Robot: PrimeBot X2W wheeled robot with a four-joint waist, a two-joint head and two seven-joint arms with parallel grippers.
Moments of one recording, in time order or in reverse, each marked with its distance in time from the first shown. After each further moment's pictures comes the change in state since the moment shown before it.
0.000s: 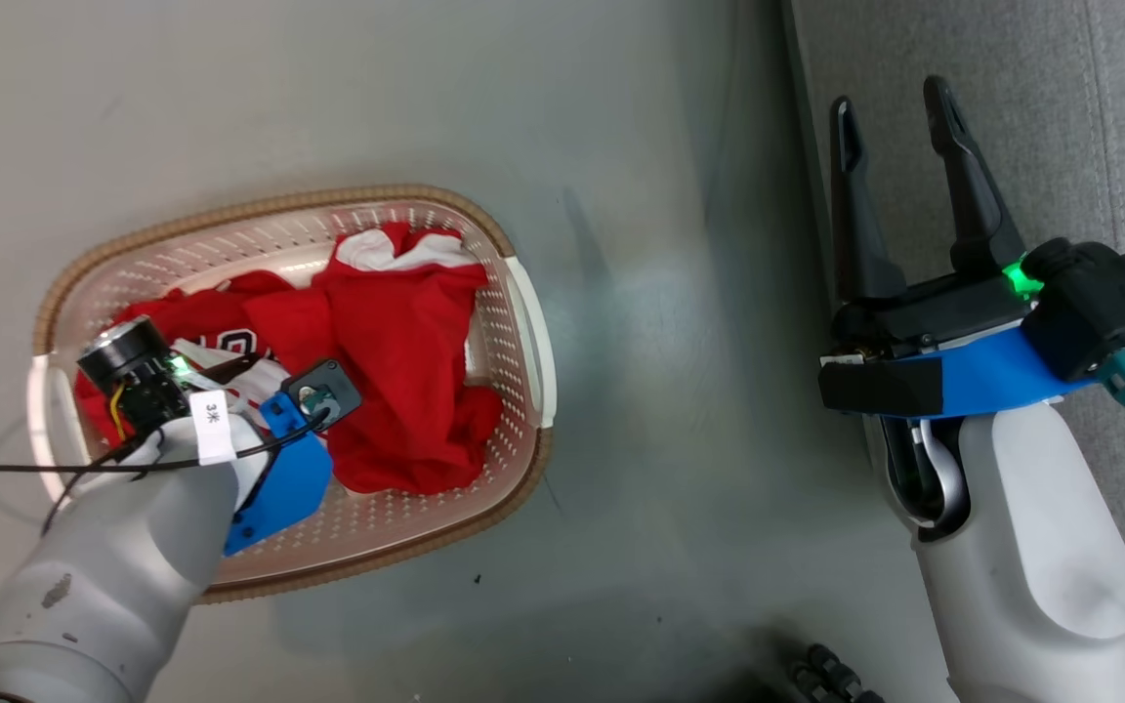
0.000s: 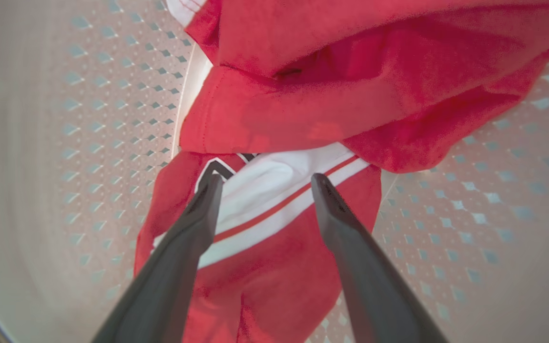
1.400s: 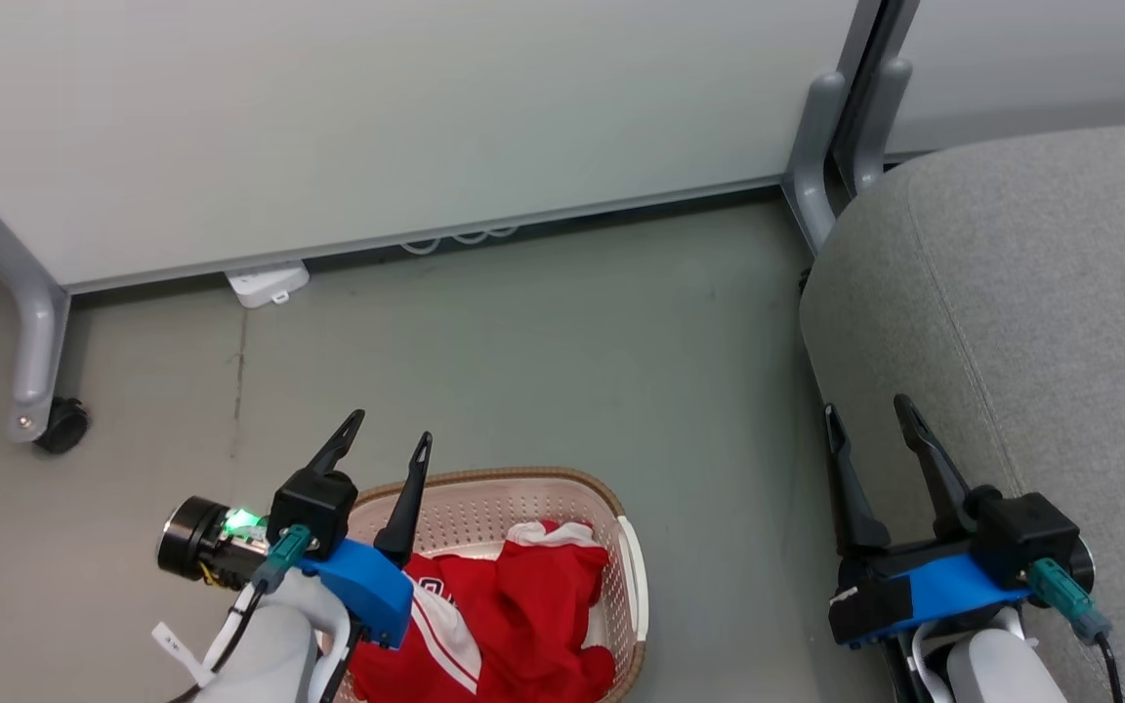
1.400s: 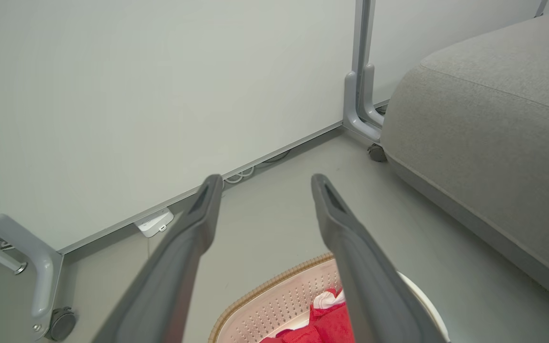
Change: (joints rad) left arm 0.605 -0.131 0.709 -0.689 -0.074 0.043 -0.241; right arm 0.376 0.001 -0.040 0.117 -0.028 0.000 0.002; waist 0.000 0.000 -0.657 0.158
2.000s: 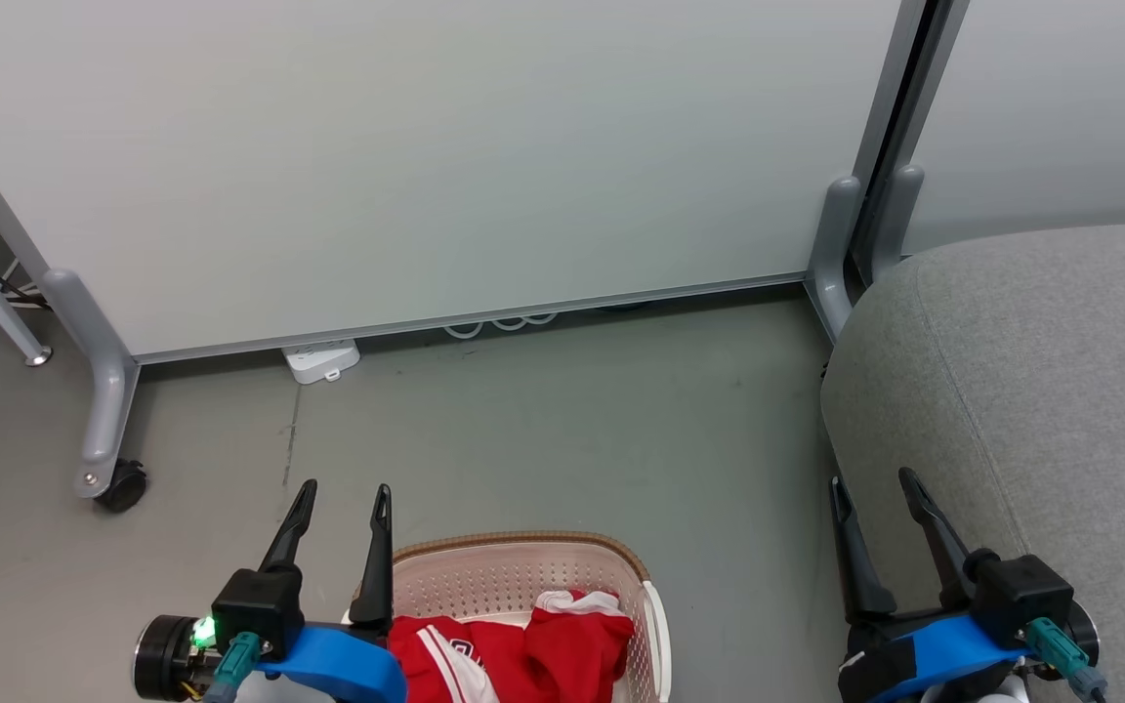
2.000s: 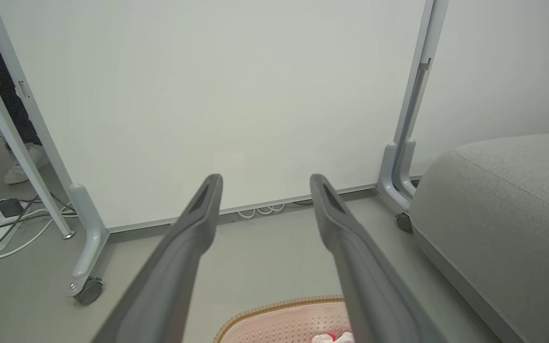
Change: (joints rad) left arm 0.231 -0.038 0.076 -0.247 -0.102 0.111 0.000; right arm 0.083 0.000 -0.012 0.020 -0.006 0.000 0.000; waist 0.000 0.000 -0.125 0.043
